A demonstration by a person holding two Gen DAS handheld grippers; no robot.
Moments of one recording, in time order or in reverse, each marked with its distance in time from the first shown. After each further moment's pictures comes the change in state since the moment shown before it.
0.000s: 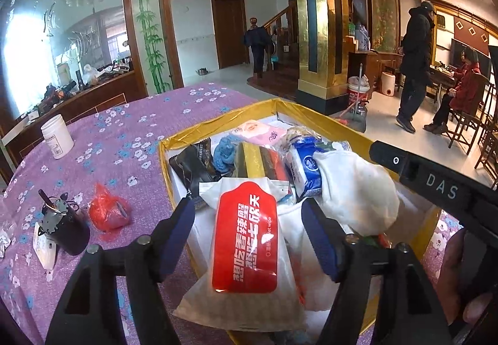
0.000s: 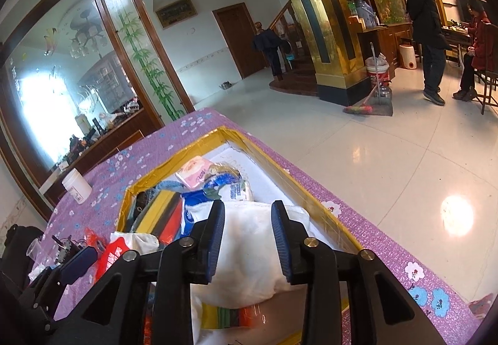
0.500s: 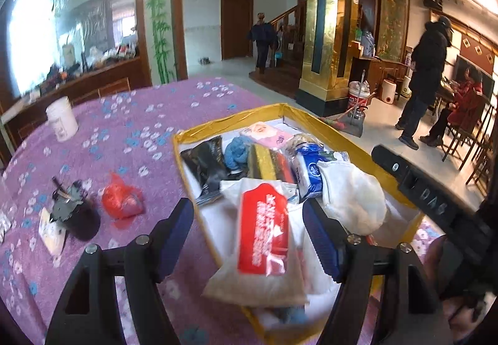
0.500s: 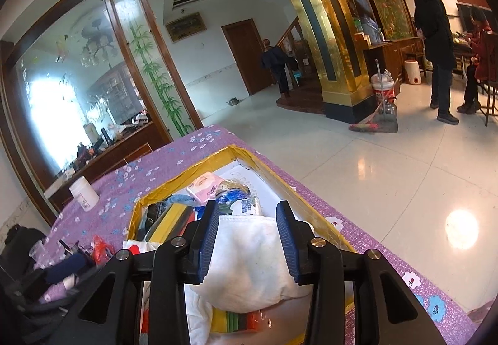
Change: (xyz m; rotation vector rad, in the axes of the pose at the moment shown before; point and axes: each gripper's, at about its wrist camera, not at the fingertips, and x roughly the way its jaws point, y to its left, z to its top) left arm -0.026 0.030 0.013 -0.101 0.048 -0.037; right arm -0.016 0.013 0.000 -0.055 -0.056 0.004
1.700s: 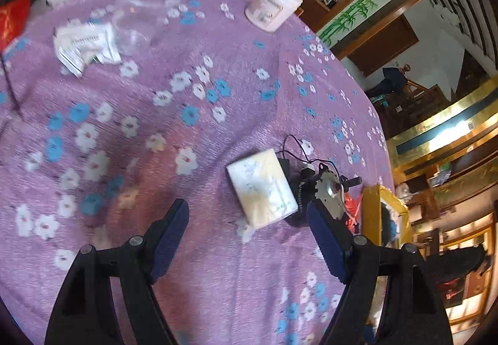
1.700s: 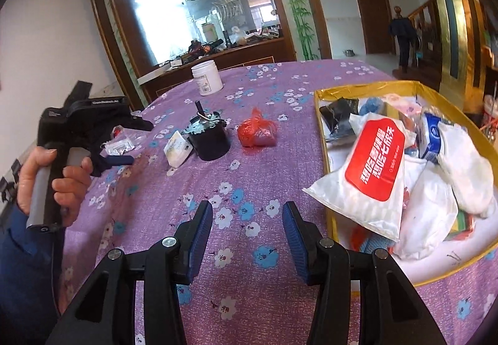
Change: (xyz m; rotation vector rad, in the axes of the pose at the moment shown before) left arm -0.020 0.327 -0.063 -0.928 0.216 0.071; right arm -0.022 0.160 -0.106 -0.350 0.312 0.451
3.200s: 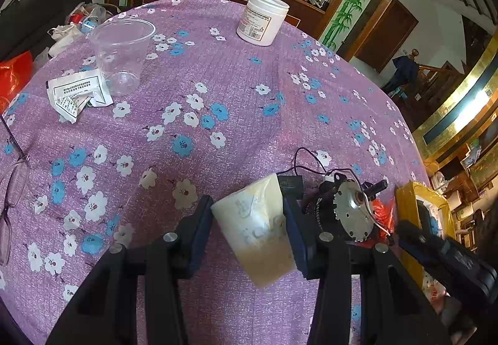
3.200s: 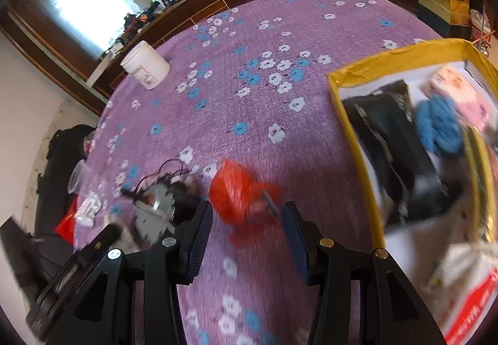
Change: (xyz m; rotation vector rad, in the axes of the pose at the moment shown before) left arm 0.017 -0.026 -0.007 0.185 -0.148 0.177; right arm 0.175 -0.034 0.135 0.322 0.346 -0.065
